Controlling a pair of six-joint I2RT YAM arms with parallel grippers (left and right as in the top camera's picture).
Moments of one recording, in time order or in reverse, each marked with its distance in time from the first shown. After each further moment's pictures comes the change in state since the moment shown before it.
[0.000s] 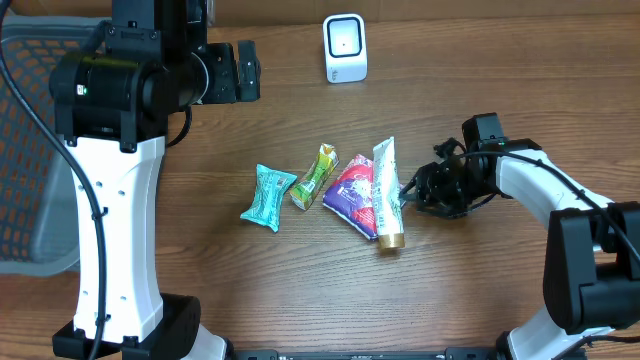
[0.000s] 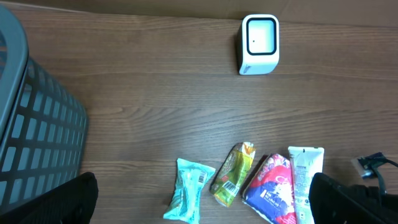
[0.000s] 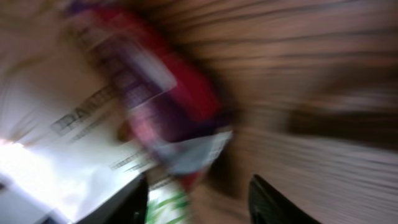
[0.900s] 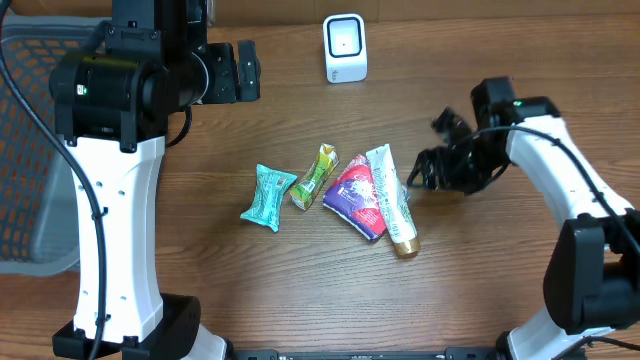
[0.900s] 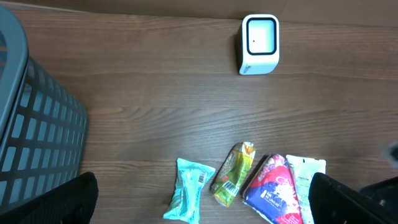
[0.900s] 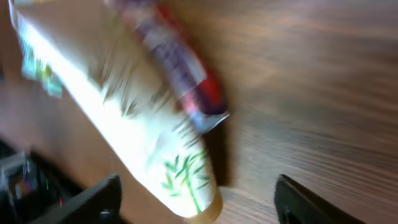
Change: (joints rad) left arm 0.000 0.000 0.000 0.000 0.000 0.000; right arm 0.005 -0.001 0.284 -0.385 0.119 -0.483
